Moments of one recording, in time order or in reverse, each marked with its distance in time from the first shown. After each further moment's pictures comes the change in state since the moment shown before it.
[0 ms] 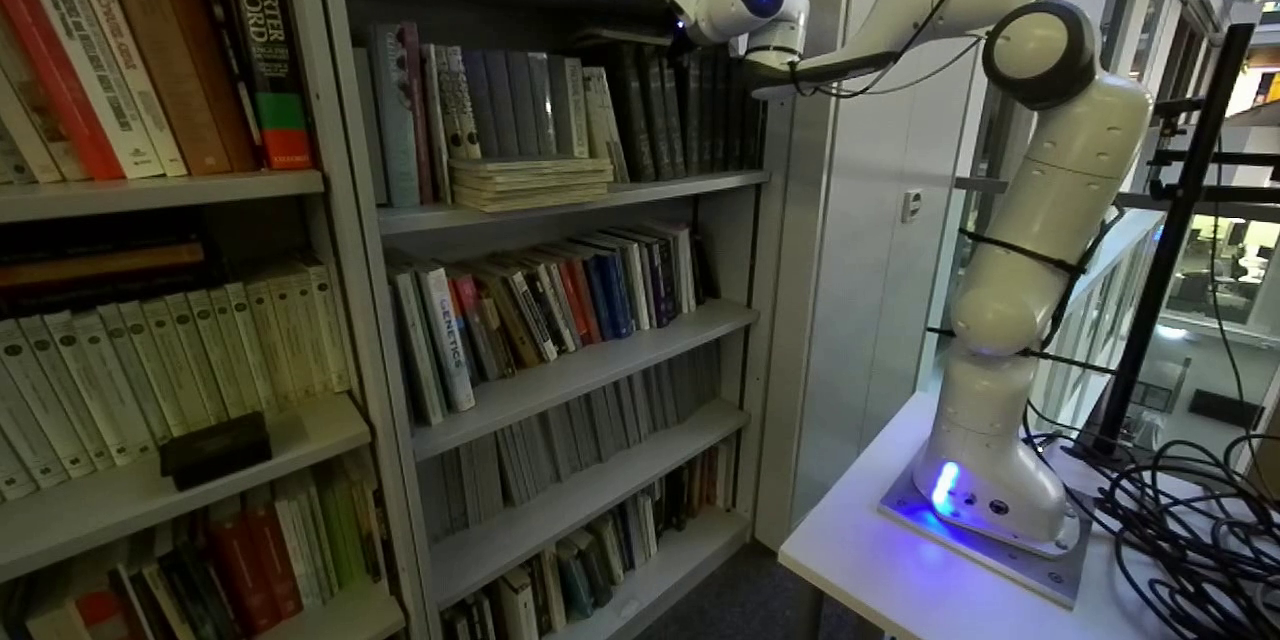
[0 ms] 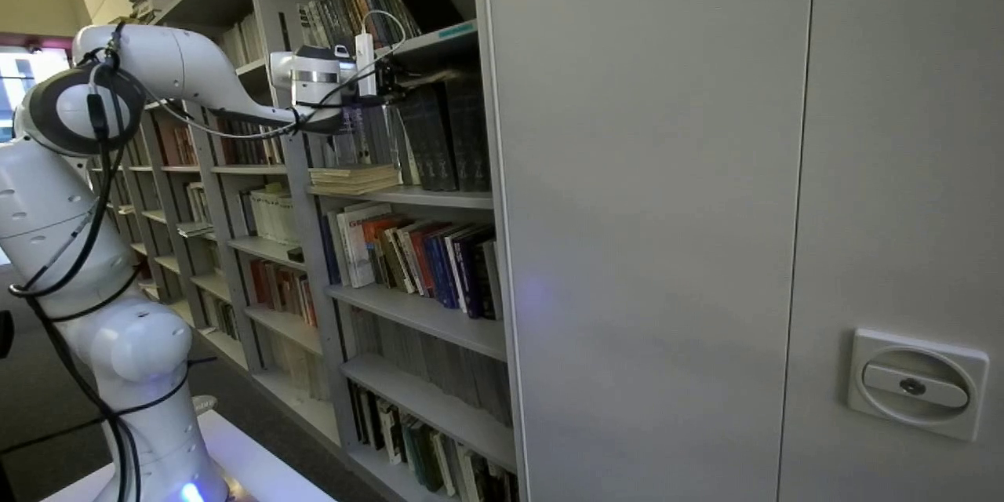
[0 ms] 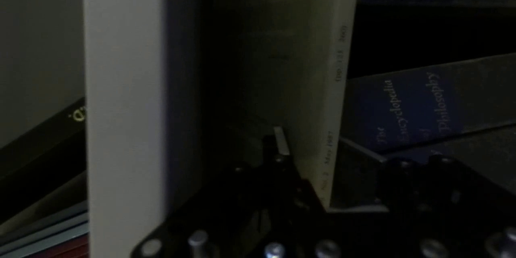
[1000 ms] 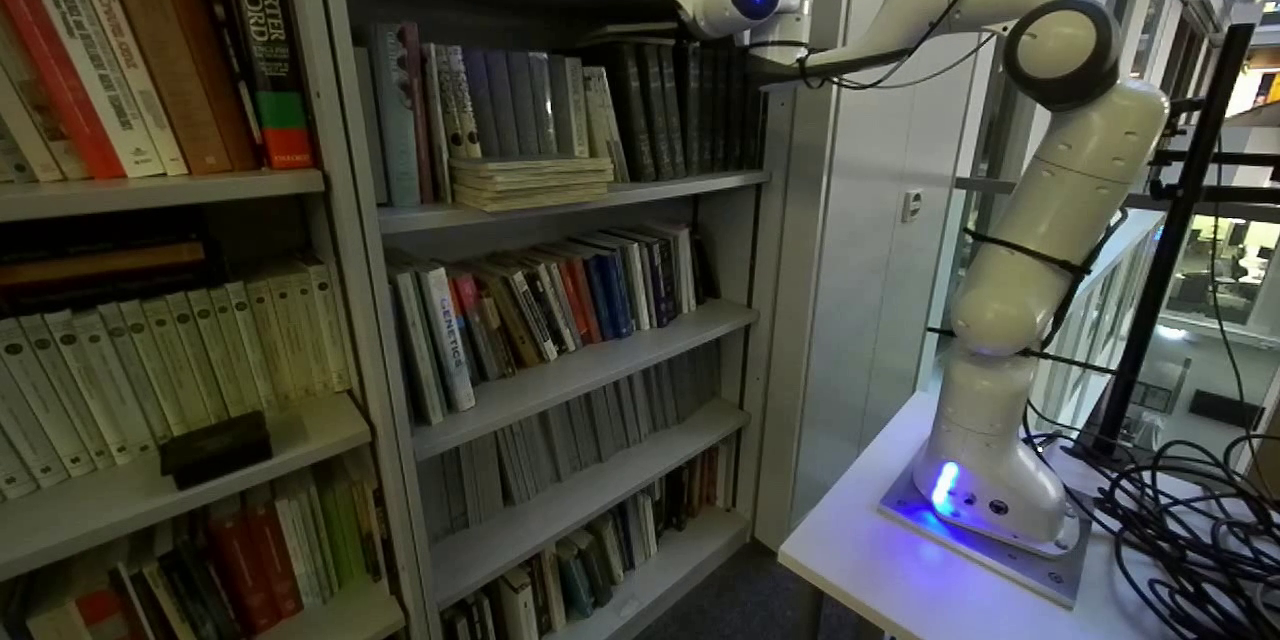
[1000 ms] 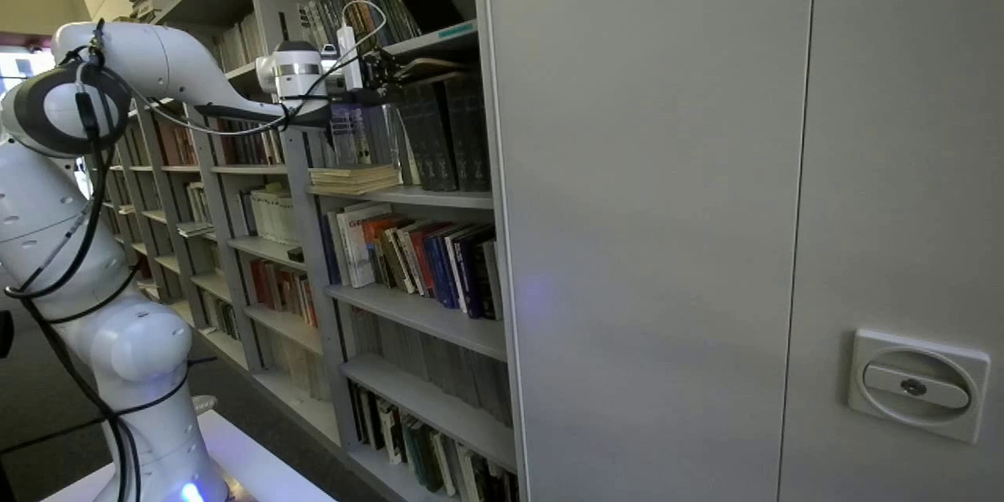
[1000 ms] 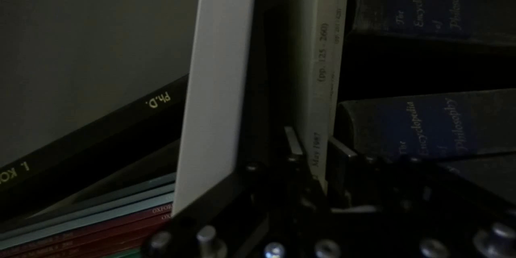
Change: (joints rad) arm 0.000 -0.049 0.066 -0.017 -0.150 -0.168 0.072
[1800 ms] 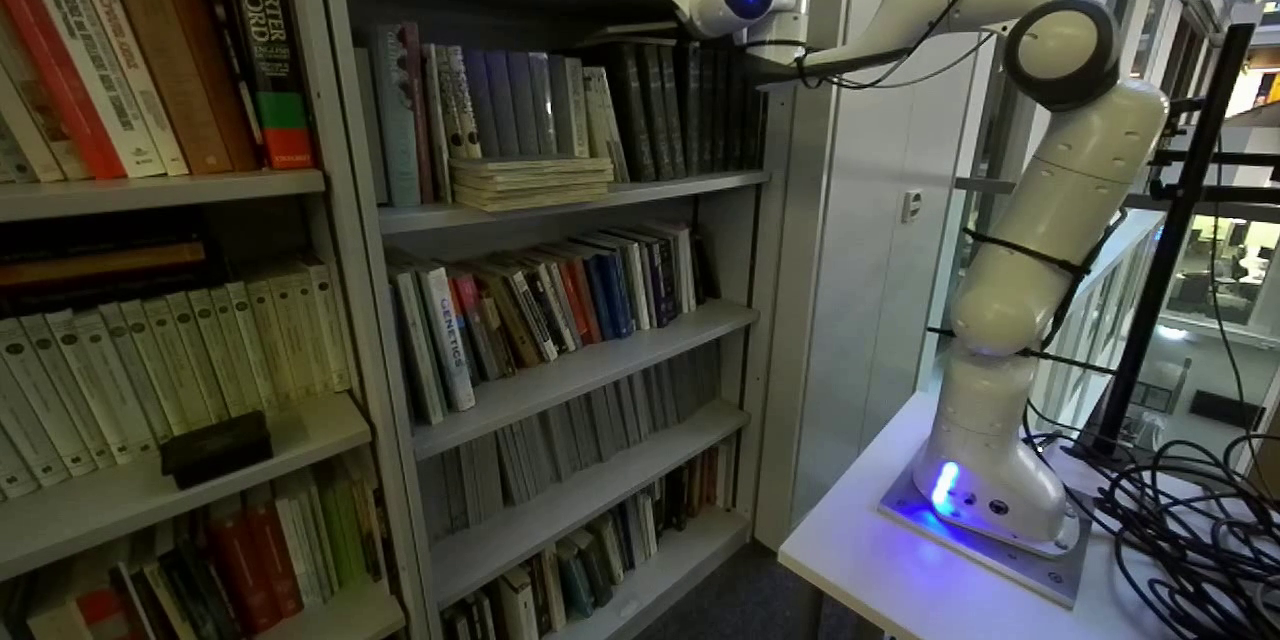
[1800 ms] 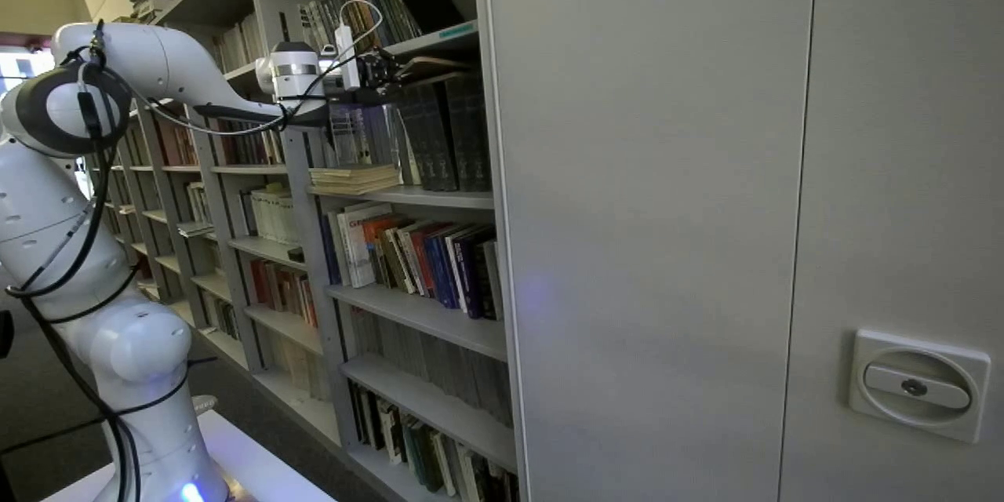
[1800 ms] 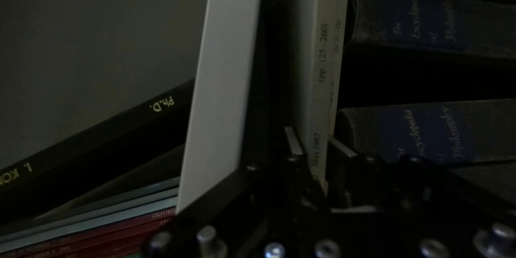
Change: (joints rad) arm -0.005 0.002 0.021 0.004 0.003 -0.057 -0.016
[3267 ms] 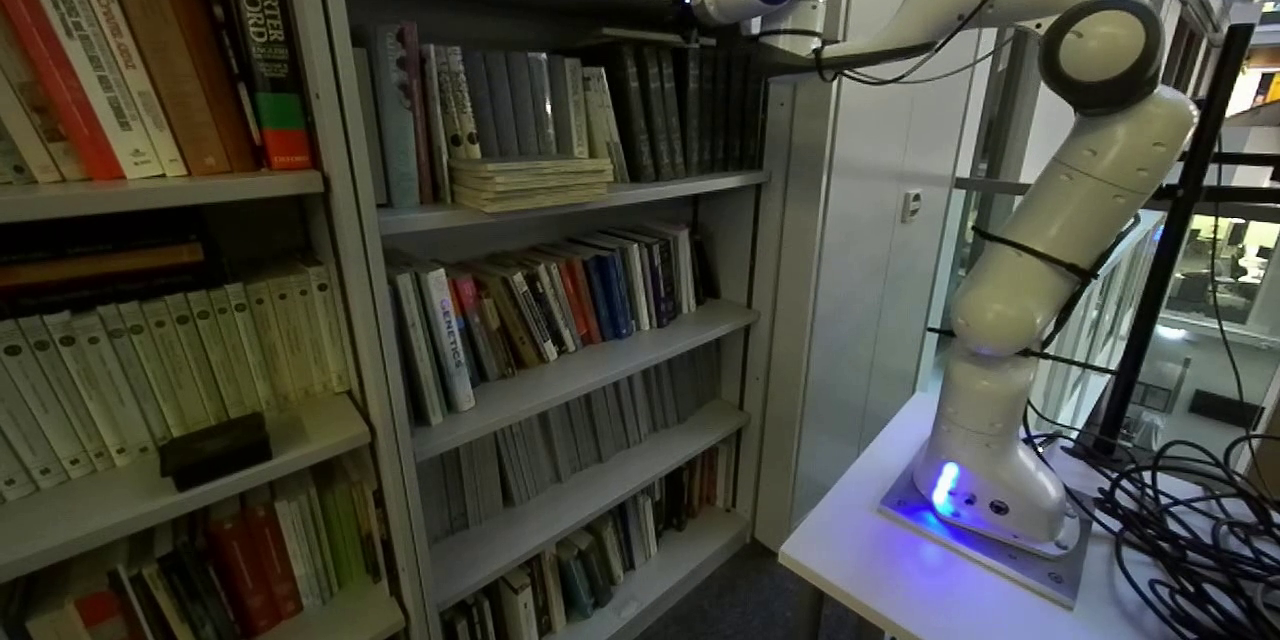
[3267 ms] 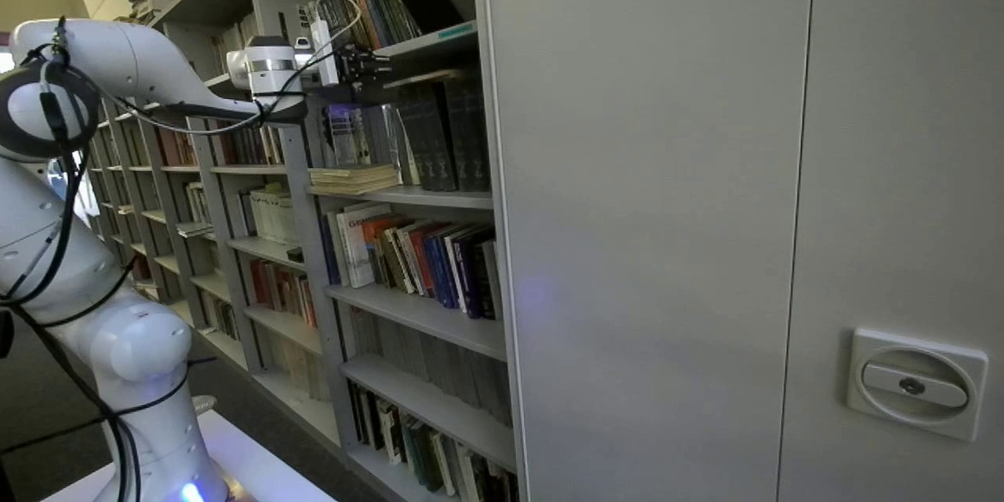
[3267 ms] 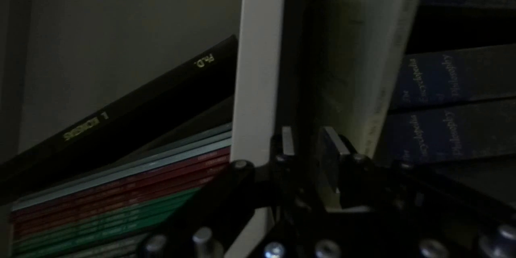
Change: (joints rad) arm 0.003 -0.108 0.044 -0.072 0.030 0.048 0.026
